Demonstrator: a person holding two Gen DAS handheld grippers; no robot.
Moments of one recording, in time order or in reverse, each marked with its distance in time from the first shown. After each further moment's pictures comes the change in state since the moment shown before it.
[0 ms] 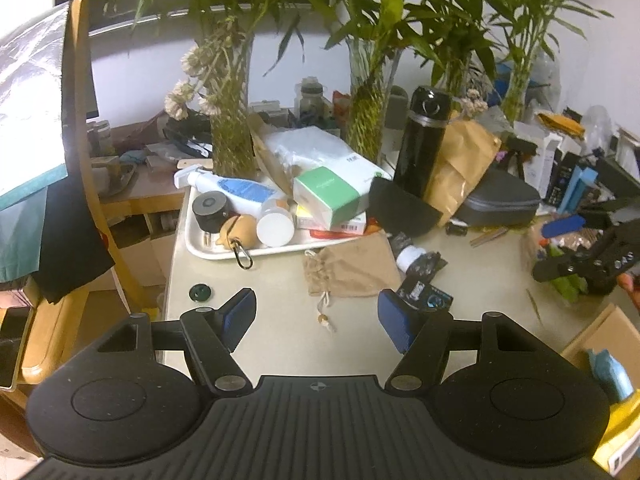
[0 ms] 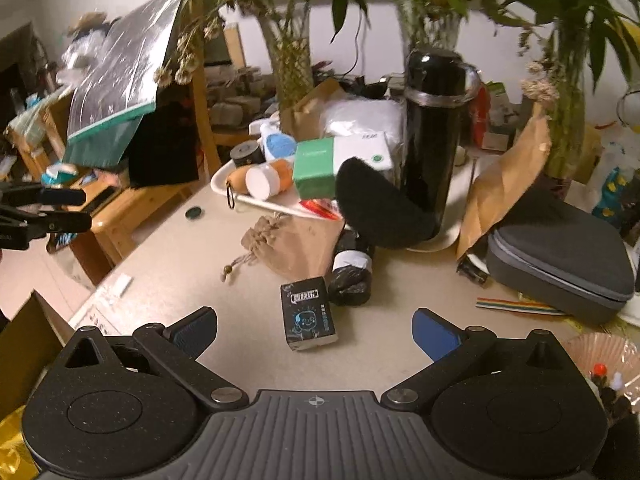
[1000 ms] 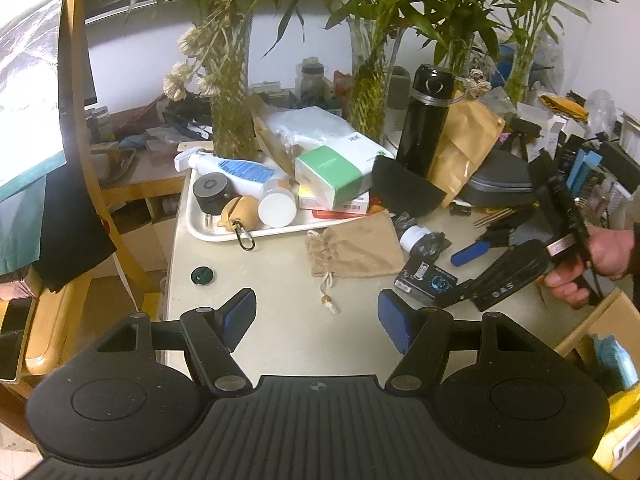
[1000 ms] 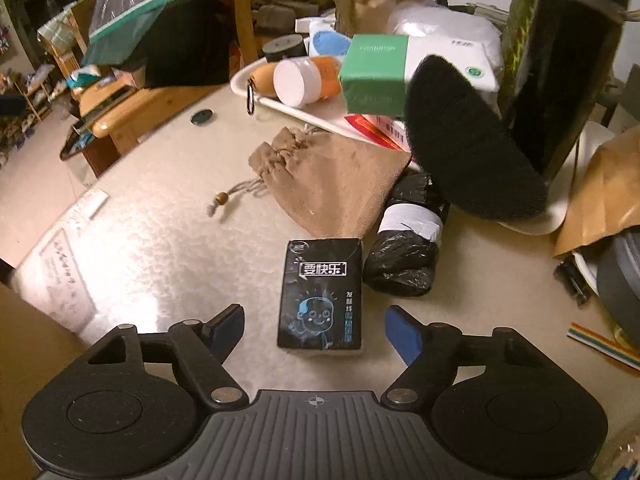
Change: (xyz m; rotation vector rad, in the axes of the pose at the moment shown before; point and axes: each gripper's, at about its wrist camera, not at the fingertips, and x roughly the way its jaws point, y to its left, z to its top) left arm 0.003 0.003 -0.002 0.003 0.056 0.013; right arm 0.142 0.001 0.003 -0.170 0.238 0.116
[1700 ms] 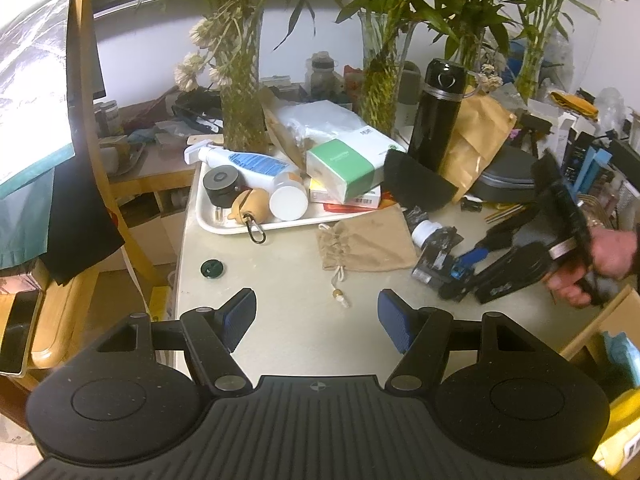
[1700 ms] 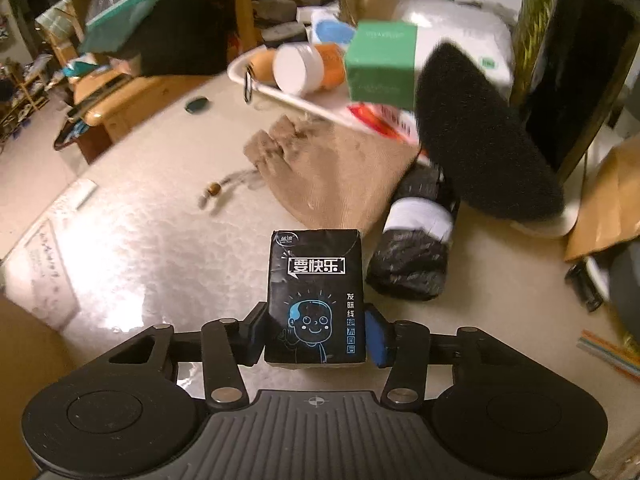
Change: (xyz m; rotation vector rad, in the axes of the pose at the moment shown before) left arm 0.001 0.004 -0.002 -0.009 0.015 0.027; right arm 0.009 0.002 0.000 -0.032 -0.002 -0.006
